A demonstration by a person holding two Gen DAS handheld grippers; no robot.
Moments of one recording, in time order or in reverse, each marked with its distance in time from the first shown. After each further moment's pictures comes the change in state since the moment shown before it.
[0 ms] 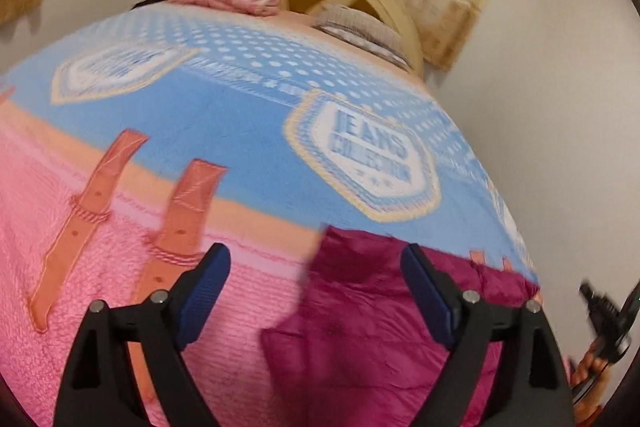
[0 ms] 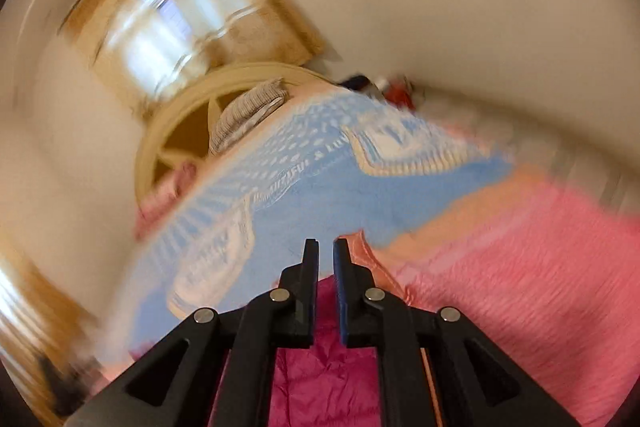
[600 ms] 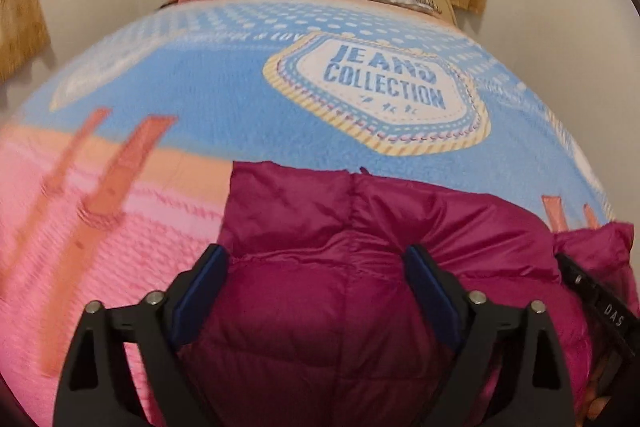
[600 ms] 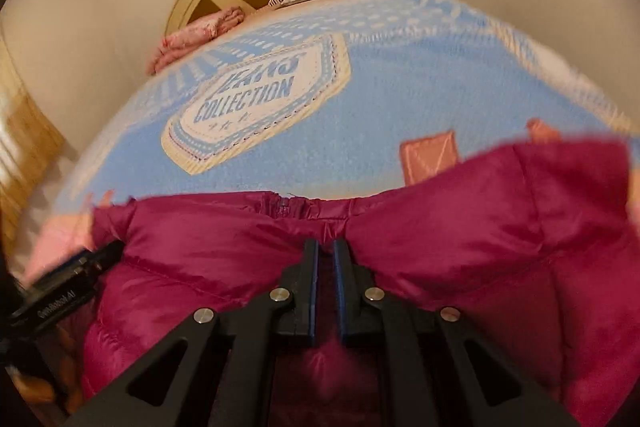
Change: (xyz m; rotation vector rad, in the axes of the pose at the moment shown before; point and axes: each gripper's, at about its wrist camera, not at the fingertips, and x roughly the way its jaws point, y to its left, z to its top) left arm 0.118 -0.051 -0.051 0.074 0.057 0.256; right arm 0.159 0.103 -0.105 -0.197 0.349 0.110
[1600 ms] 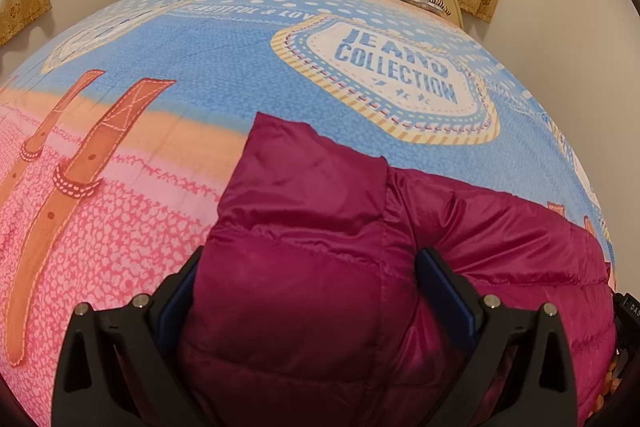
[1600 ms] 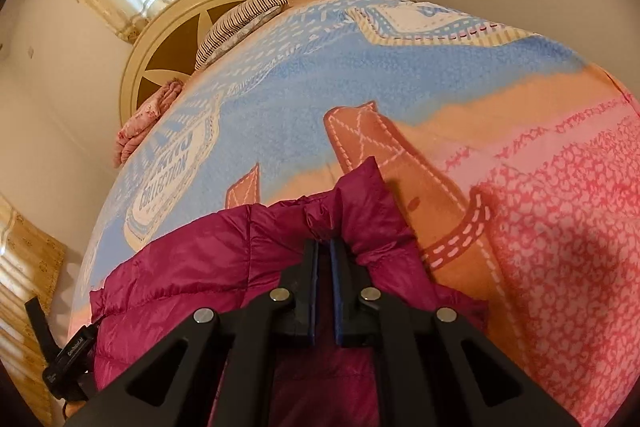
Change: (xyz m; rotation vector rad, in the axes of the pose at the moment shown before) left arm 0.021 0.005 -0.007 -0.056 0.042 -0.034; right arm -0.052 -0.132 -0.011 0.296 -0.089 -0.083
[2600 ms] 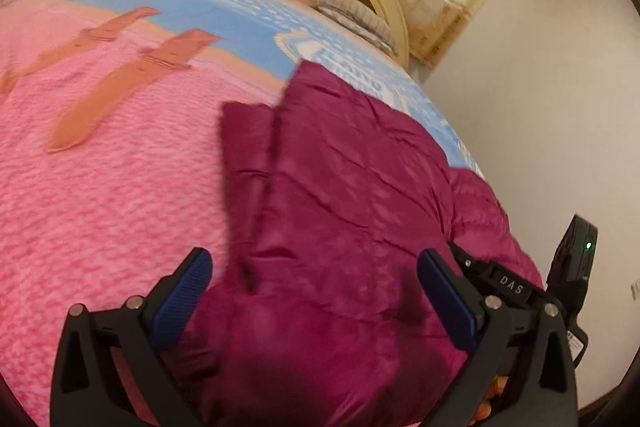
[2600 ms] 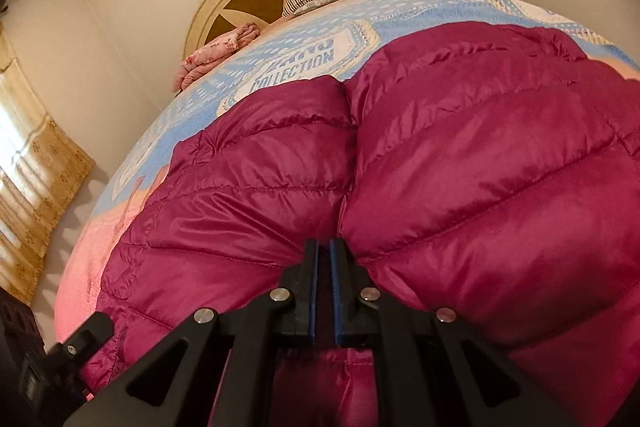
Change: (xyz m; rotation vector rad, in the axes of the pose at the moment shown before) left arm -0.107 0.057 -0.110 -0.155 -0.078 -0.337; right arm -0.024 0.147 -0.150 -0.206 0.043 0.164
